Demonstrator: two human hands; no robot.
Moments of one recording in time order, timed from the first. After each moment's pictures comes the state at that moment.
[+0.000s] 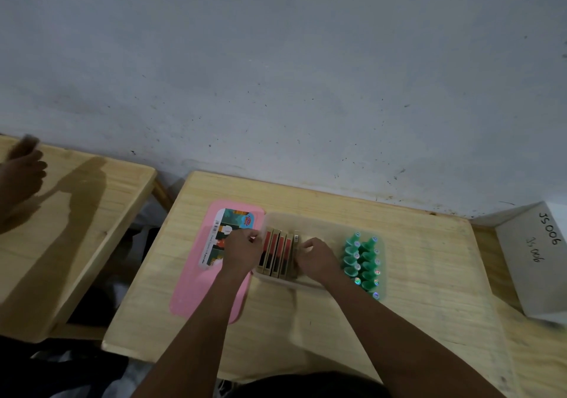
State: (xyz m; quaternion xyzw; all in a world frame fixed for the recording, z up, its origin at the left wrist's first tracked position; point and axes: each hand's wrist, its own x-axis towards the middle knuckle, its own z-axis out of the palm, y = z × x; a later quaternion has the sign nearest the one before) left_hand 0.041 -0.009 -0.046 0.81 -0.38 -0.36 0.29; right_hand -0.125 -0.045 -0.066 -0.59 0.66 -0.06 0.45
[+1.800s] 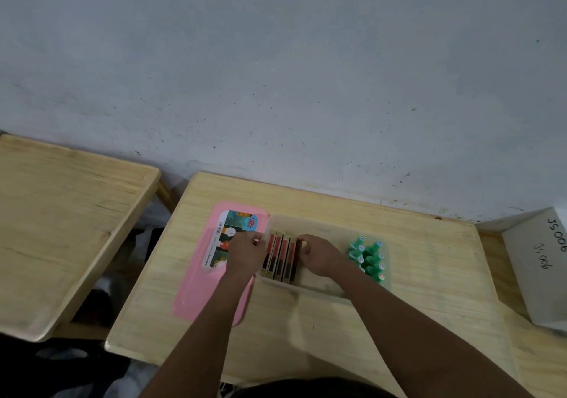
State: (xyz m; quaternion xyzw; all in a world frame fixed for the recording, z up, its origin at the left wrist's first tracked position) left_hand 0.042 -0.009 -0.048 0.81 -0.38 -0.35 0.28; right_hand -0.128 -0.072 -0.064 -0.75 0.53 0.04 0.39
